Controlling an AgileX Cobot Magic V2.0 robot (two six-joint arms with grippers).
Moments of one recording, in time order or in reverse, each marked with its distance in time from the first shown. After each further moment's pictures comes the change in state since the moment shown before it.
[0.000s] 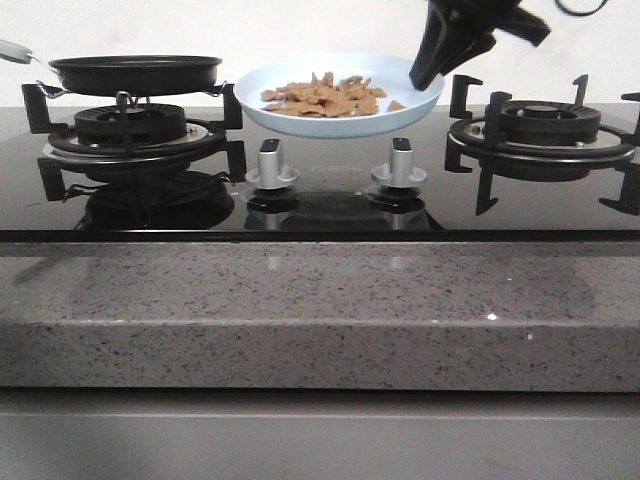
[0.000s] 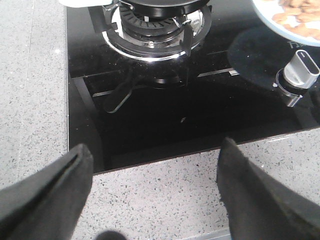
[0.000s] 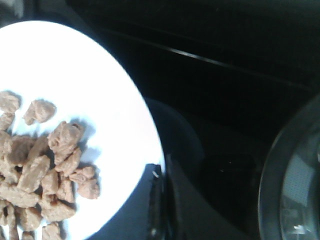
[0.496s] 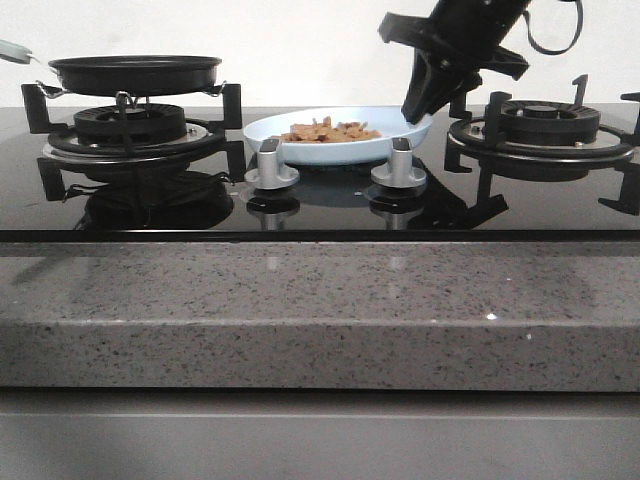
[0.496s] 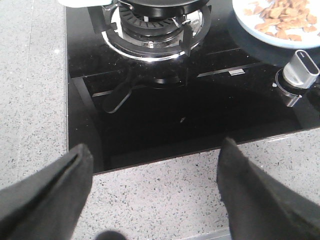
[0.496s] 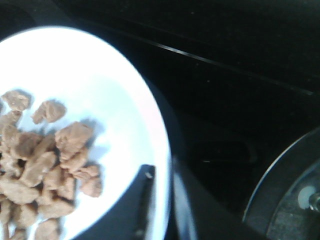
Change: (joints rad) left arm 0.000 0.000 0.000 0.000 0.000 0.000; right arm 0.000 0.131 -0.125 -0.046 0.032 0.000
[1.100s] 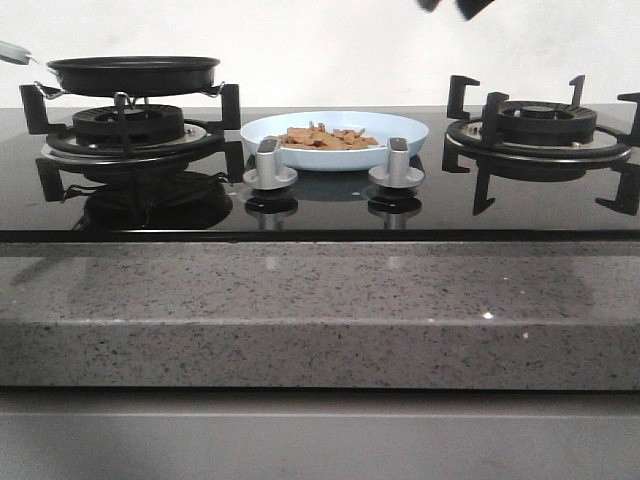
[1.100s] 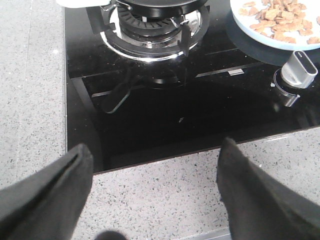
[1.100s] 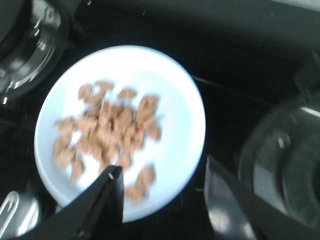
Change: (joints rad) left arm 0.000 0.000 0.000 0.000 0.000 -0.002; right arm 0.006 -0.367 0.227 -0.039 0.029 0.000
